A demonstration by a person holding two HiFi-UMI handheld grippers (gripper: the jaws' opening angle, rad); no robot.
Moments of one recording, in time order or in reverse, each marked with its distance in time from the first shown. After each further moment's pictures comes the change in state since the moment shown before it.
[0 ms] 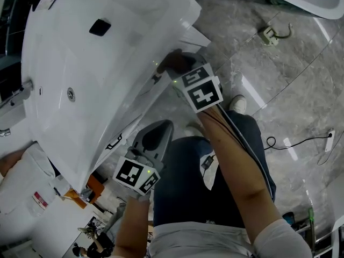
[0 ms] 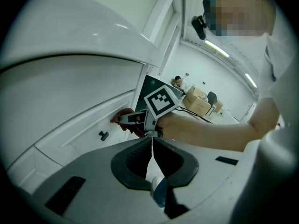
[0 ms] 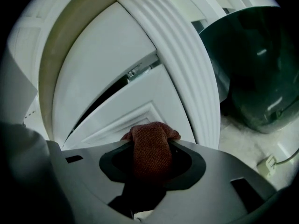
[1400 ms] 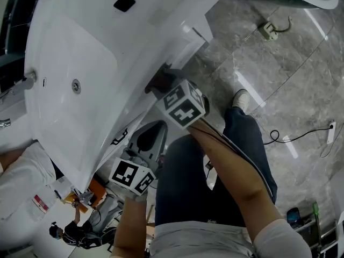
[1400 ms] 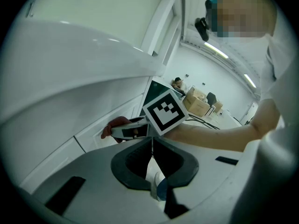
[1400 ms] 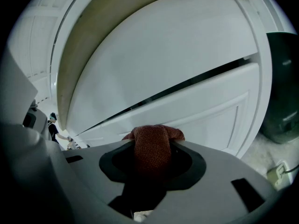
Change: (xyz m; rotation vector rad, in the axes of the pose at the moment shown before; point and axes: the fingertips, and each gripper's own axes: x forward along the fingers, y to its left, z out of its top) left arm -0.064 0.025 -0.017 0.005 -0.008 0.002; right arm 0.017 0.125 -0.028 -0.146 0.044 0.108
